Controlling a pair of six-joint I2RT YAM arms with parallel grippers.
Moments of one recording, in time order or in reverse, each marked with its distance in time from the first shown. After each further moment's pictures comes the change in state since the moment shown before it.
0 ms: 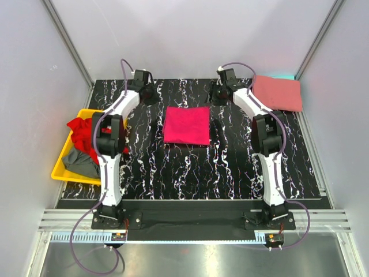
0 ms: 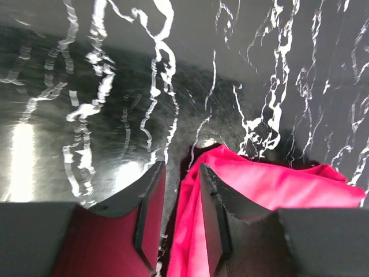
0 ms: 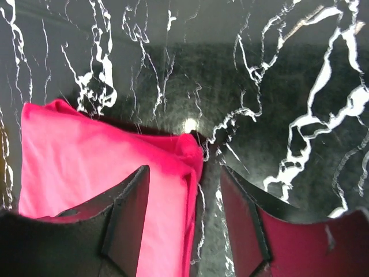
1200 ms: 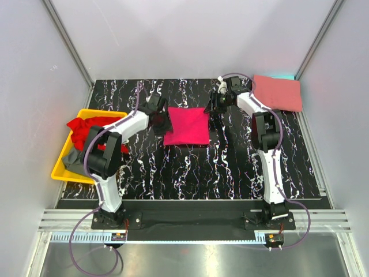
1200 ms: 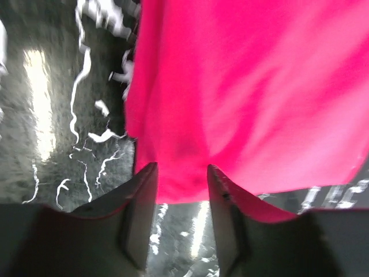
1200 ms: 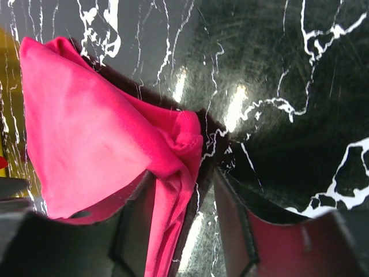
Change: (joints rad) left arm -0.204 -0.381 -0.591 -0.034 -0.038 -0.086; right arm -0.077 0.120 -0.007 0.008 -0.386 -0.100
